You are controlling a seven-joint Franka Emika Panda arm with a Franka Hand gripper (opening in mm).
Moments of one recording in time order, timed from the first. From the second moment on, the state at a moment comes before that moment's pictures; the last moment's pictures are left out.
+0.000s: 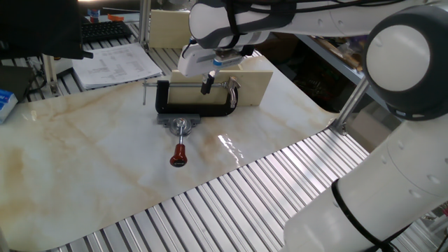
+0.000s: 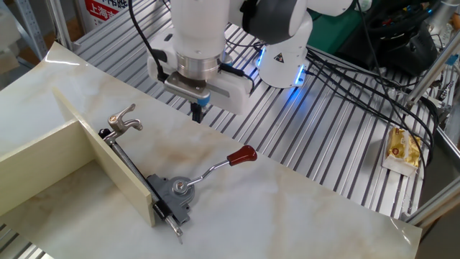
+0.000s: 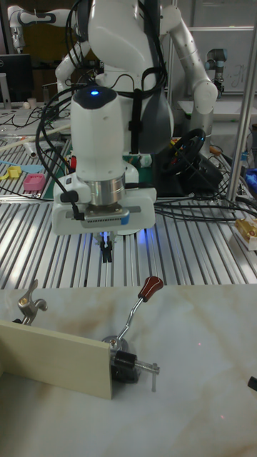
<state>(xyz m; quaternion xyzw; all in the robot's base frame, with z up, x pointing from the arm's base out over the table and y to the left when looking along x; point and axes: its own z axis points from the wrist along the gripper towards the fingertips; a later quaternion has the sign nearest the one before) 0.502 -0.029 0.276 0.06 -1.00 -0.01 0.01</state>
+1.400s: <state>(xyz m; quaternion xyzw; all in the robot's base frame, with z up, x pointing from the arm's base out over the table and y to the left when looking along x) 0.519 -0.068 0.263 0.07 -1.00 0.00 0.00</state>
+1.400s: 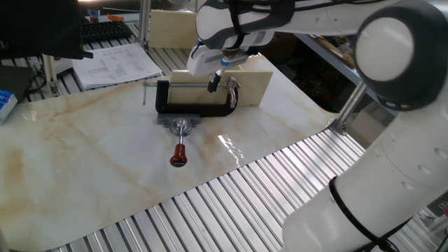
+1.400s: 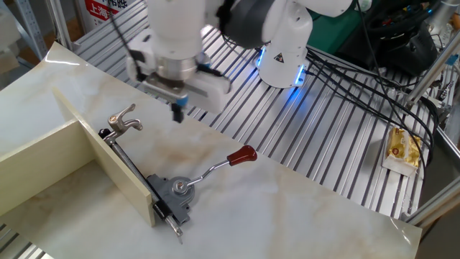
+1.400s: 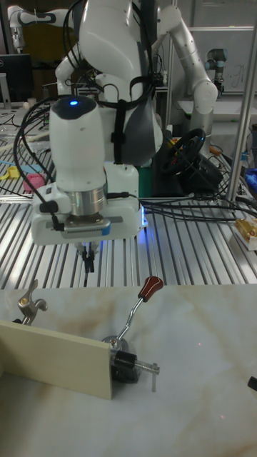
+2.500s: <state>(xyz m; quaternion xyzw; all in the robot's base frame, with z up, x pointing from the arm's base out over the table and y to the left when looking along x) 0.546 -0.082 0.222 0.02 -1.00 0.02 0.00</state>
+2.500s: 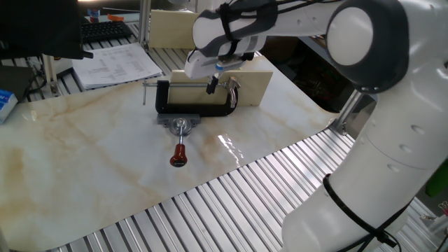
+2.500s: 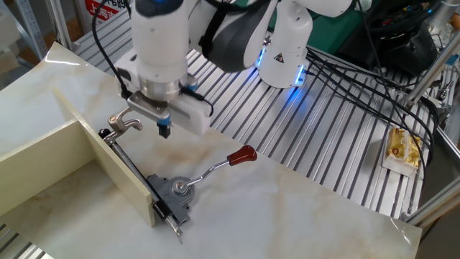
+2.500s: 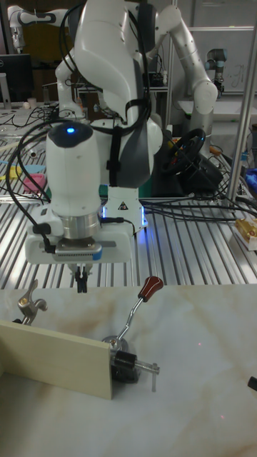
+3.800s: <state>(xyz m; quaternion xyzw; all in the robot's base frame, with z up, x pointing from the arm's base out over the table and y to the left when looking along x) 0.548 -0.073 0.213 0.00 -1.00 0.01 0.00</state>
